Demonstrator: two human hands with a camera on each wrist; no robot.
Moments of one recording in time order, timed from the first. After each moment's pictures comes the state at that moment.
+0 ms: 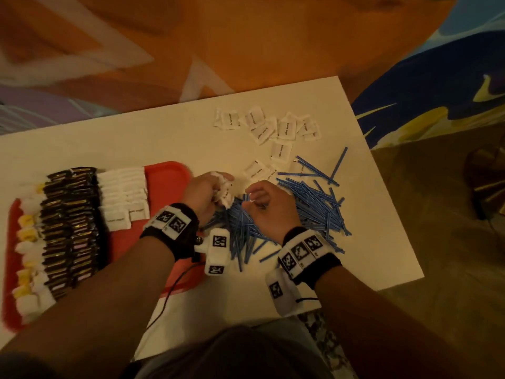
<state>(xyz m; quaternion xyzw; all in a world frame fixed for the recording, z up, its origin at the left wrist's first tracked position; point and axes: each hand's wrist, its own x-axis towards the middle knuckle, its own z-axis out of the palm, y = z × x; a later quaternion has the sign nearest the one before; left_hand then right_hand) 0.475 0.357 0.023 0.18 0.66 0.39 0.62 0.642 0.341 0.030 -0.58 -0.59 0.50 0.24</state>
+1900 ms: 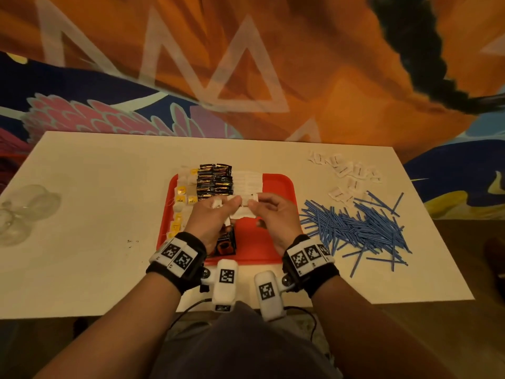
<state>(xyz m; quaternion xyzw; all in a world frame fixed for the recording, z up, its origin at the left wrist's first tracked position) 0.257 0.109 0.135 0.21 0.62 0.55 0.52 0.393 0.158 0.139 -0.52 -0.49 0.61 0.35</state>
